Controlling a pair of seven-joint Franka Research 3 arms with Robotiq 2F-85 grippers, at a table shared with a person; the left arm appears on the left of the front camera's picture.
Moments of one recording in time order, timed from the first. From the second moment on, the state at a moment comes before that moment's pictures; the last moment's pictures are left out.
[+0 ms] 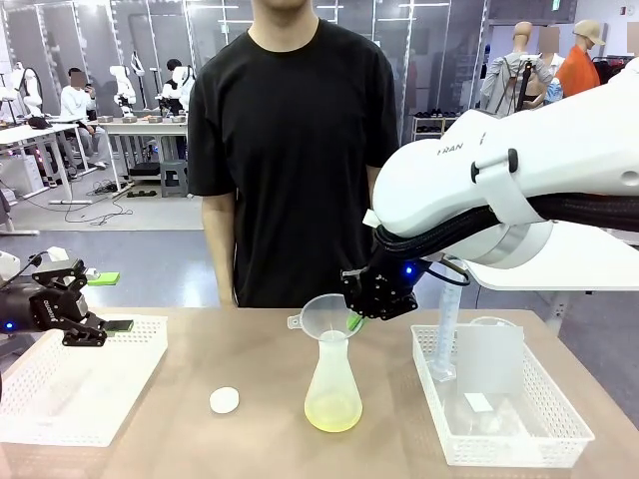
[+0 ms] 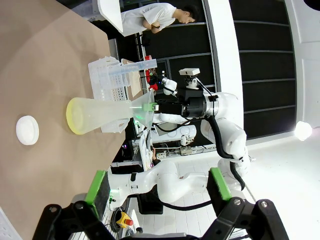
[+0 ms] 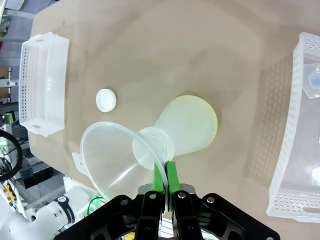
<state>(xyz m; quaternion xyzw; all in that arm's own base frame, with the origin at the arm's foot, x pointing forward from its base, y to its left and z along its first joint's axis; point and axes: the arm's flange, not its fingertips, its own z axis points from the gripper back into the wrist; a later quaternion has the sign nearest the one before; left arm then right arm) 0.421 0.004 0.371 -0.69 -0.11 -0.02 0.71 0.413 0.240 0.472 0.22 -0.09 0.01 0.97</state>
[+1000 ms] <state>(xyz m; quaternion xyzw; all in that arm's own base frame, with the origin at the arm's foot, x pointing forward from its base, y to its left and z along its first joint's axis) 0.421 0.004 0.371 -0.69 -0.11 -0.02 0.71 0.378 0.242 0.534 0.24 -0.14 0.04 0.96</state>
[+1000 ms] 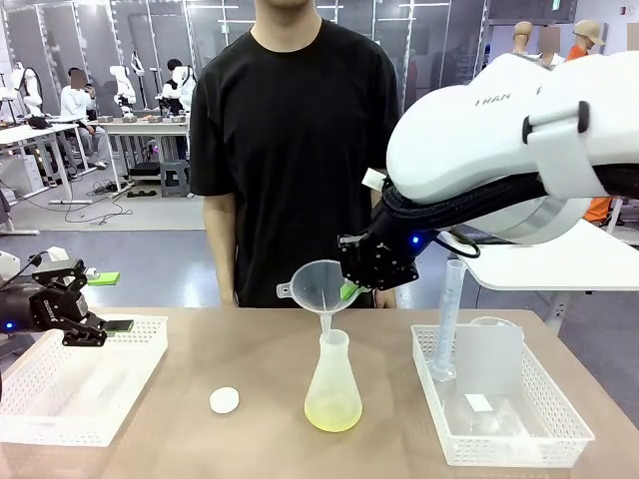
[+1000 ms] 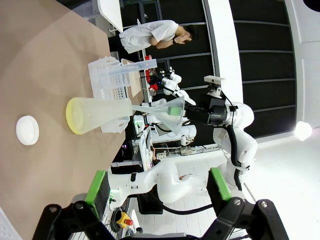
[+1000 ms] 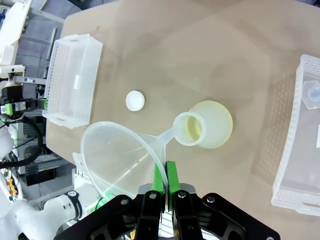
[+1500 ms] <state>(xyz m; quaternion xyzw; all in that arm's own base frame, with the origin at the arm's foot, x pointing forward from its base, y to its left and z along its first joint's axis) 0.421 0.004 0.371 -0.69 -0.11 -0.02 0.71 0.361 0.233 0.553 0.25 -0.16 0.04 0.96</state>
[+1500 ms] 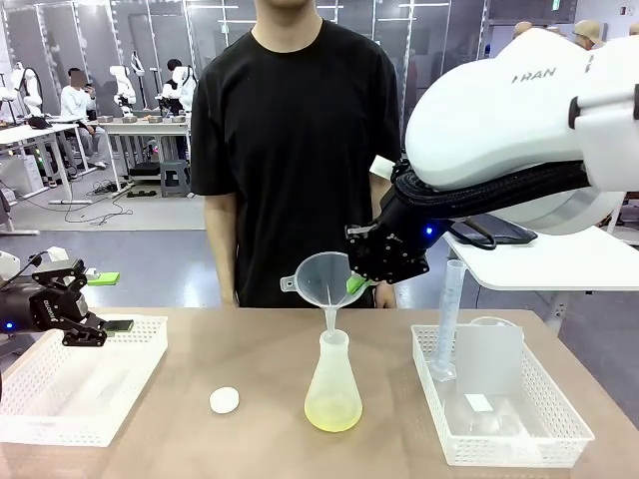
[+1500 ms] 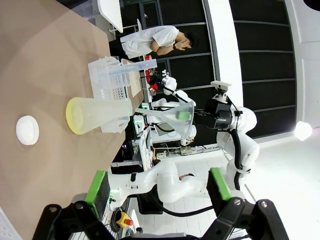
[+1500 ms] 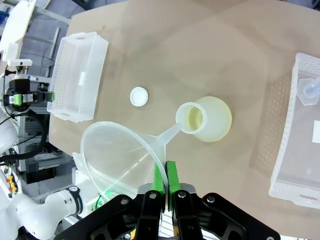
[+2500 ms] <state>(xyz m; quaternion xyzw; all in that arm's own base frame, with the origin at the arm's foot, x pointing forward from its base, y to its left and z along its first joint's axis) 0.421 0.005 0.371 -0.69 -0.11 -0.02 0.71 0.375 0.087 0.575 0.27 -0.13 0.02 0.95</state>
